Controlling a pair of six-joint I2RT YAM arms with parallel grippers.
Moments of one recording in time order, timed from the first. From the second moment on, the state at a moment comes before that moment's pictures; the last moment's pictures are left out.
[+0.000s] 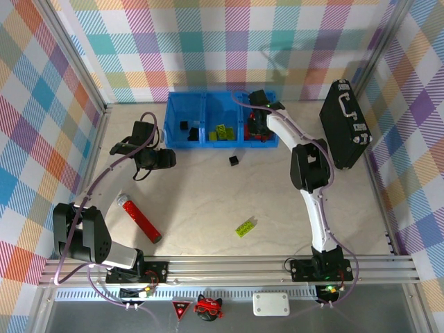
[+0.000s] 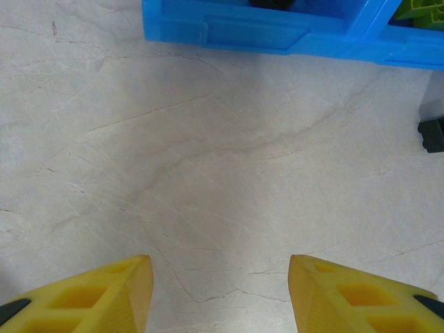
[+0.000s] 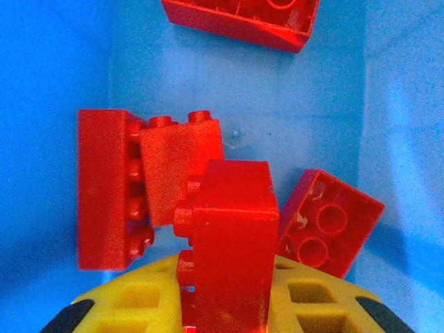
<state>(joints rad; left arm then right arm) -0.17 1.43 1.13 -0.71 0.08 -0.26 0.36 2.41 2.18 -0.89 0.13 0.28</state>
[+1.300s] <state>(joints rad) -0.59 1.86 1.56 -0.81 -0.15 -0.55 0.36 1.69 1.60 -0.86 0.07 0.33</state>
